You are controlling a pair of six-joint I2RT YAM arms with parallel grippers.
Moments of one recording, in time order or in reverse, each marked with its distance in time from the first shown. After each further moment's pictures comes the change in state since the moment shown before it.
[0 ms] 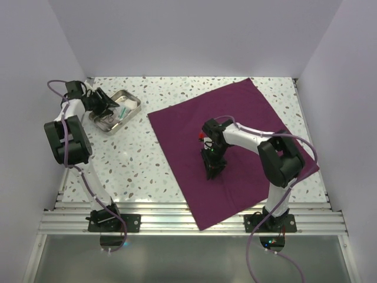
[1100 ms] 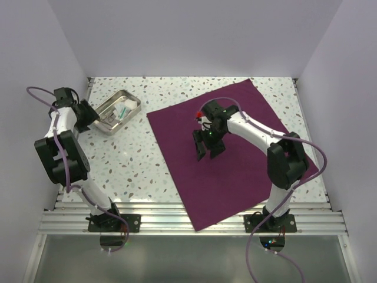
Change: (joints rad) left arm 0.061 -0.324 -0.227 -0.167 -0.480 0.073; right arm 0.015 -0.021 0.220 -0.014 0.044 -0.006
